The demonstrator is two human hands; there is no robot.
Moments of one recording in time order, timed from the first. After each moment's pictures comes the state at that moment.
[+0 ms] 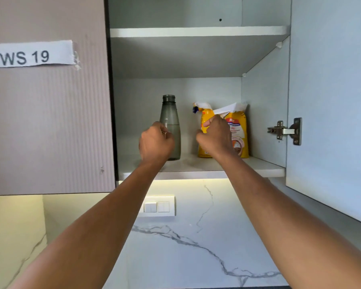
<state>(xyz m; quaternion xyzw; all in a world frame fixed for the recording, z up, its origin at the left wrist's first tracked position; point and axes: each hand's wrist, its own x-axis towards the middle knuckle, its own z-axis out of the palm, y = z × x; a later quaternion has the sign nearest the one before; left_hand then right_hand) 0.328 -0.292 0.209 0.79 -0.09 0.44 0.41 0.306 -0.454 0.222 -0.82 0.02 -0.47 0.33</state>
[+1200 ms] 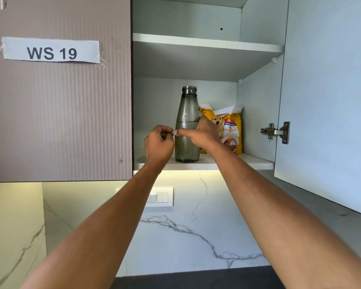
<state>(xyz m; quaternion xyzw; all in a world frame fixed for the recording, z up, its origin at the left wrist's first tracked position) 0.289 -0.255 0.189 0.70 -0.19 0.33 0.60 0.271 -0.393 0.233 -0.85 0.01 -0.38 0.37</state>
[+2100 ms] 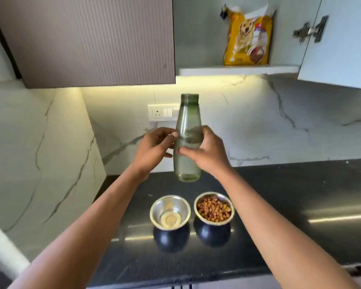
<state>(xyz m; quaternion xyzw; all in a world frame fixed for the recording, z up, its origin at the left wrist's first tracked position) 0.122 -0.061 -0.010 0.74 -0.25 0.04 0.62 0.077 -0.228 -0.018 -0.84 0.01 -0.26 0.47</state>
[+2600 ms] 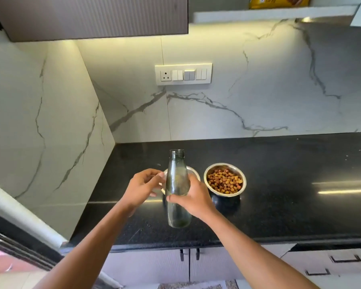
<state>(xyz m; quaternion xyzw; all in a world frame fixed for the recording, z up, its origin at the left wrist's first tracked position) 0.110 0.014 -0.186 0.82 -0.08 -0.09 0.56 0.057 -0.174 -0.212 -0.87 0.05 -0.04 0.48</state>
